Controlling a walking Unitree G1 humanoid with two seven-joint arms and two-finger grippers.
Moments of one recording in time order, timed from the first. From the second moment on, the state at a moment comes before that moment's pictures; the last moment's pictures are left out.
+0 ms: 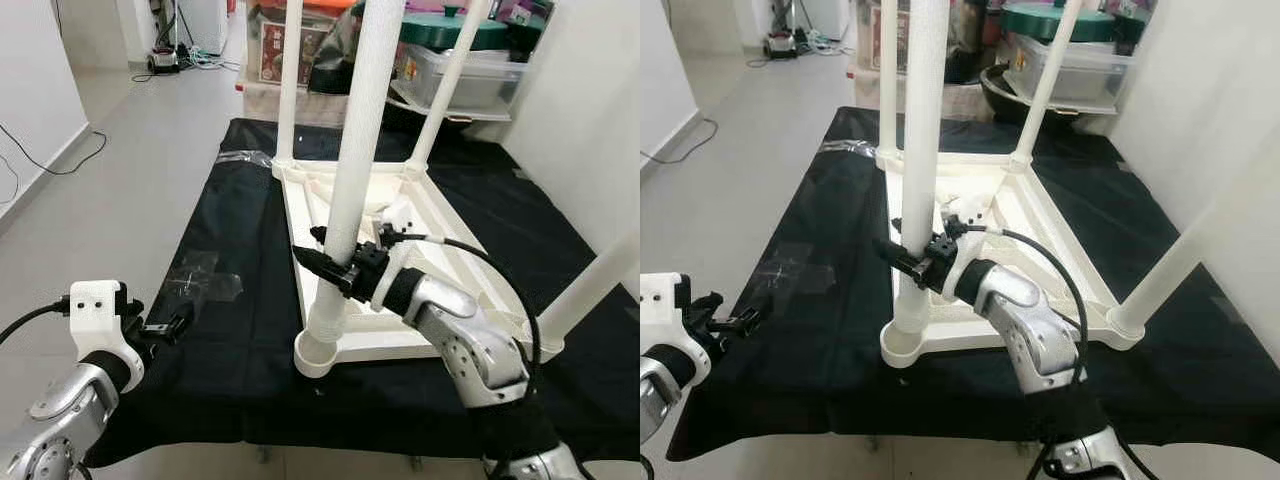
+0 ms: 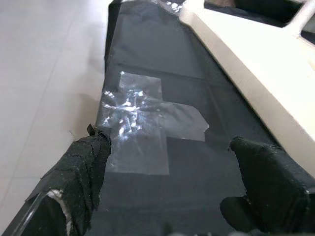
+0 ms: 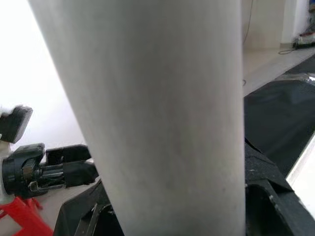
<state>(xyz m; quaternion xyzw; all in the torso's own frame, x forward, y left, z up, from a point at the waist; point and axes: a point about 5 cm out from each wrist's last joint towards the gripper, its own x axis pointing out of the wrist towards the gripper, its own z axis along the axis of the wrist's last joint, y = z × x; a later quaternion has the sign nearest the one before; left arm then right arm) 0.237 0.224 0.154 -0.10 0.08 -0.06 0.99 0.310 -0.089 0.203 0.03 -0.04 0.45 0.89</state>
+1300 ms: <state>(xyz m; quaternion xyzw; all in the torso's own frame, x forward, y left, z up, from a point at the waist) 0.256 0.158 0.190 0.10 0.02 -0.36 0.93 0.302 -0.010 0.256 0.16 -0.03 0.54 0.82</state>
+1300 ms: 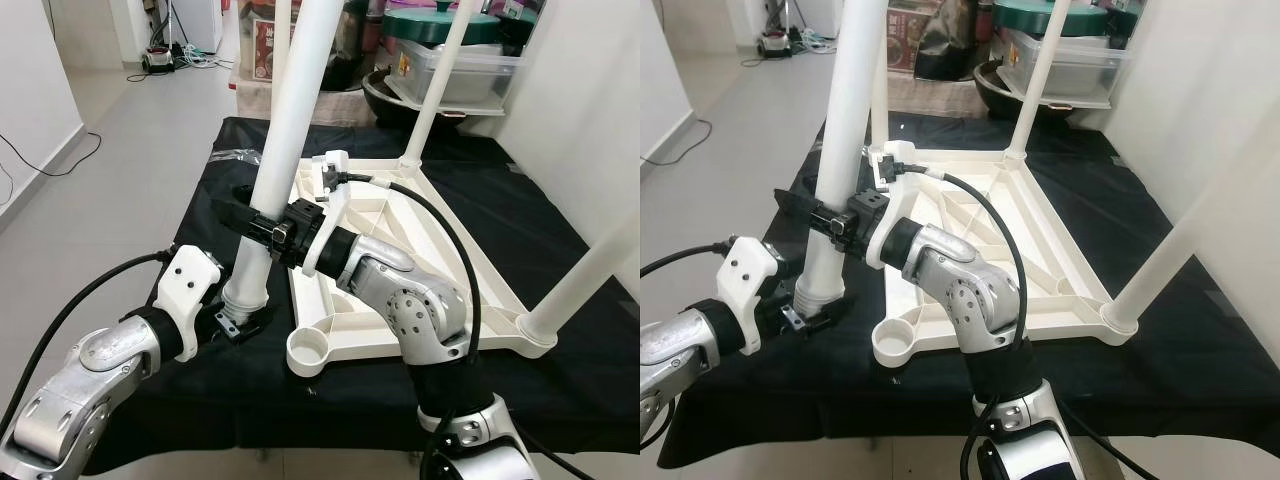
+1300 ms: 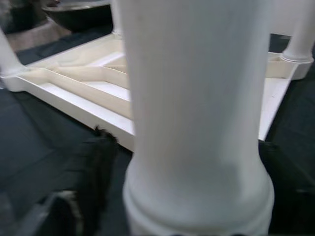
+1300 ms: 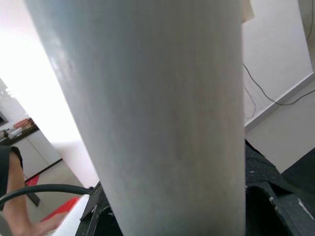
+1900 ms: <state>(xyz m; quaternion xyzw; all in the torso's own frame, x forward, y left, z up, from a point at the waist) 0.254 0.153 0.181 0.07 0.03 -0.38 0.92 0.299 -0.012 0.261 0.18 -0.04 0.56 0.81</state>
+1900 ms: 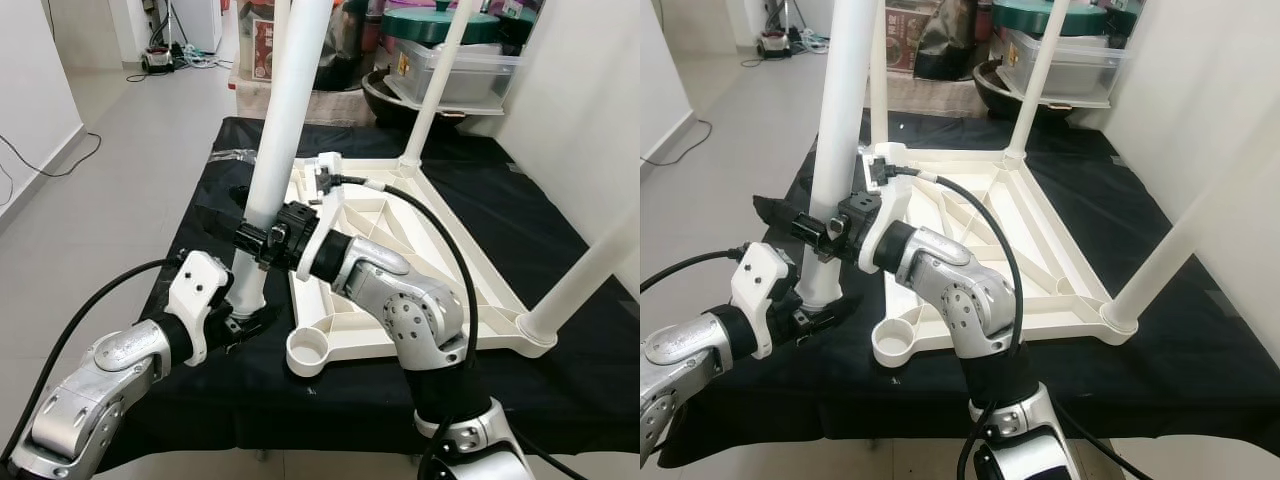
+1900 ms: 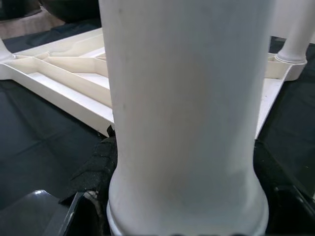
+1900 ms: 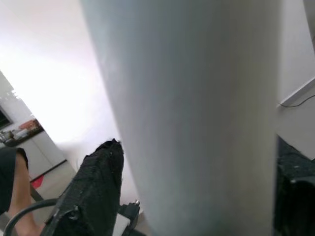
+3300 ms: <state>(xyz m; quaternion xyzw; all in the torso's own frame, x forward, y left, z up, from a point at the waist) 0.214 0.166 0.184 0.11 0.05 -0.47 0.87 0.278 -0.055 0.248 0.18 -0.05 0.73 0.66</state>
